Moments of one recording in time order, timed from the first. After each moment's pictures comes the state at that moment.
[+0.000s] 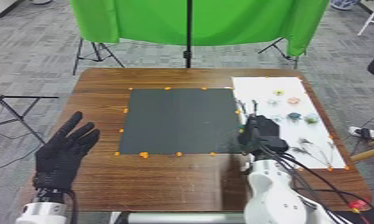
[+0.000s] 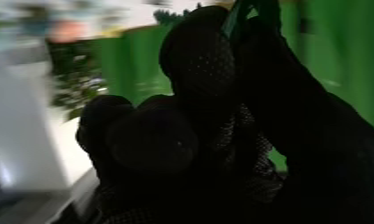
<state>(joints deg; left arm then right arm) 136.1 -57.5 -95.7 -124.2 31.1 6.6 25.1 -86.9 -47.6 41.6 -123.3 -146.8 7.2 61.7</state>
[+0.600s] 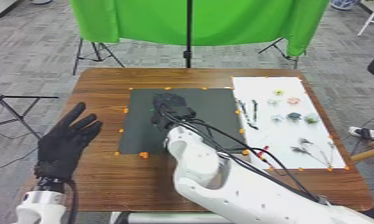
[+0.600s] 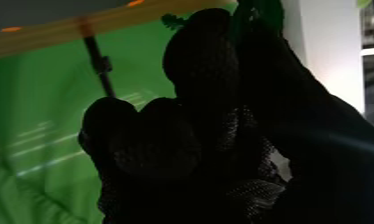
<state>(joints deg) 131.7 -54.4 -95.0 -124.0 31.0 7.9 23.0 -58.9 -73.8 24.1 -97.9 -134.0 2.4 47.4</state>
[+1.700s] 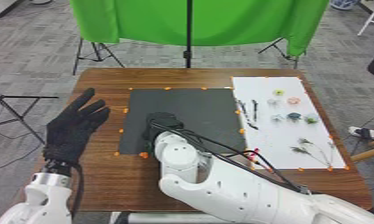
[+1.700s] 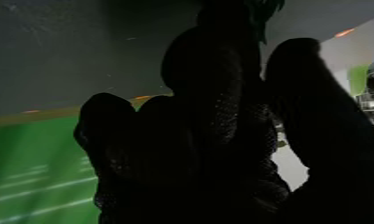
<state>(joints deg) 124.9 -52.5 -92.6 -122.1 31.0 6.6 21.1 -55.2 -77.9 19.0 -92.2 -123.5 -8.0 53.4</state>
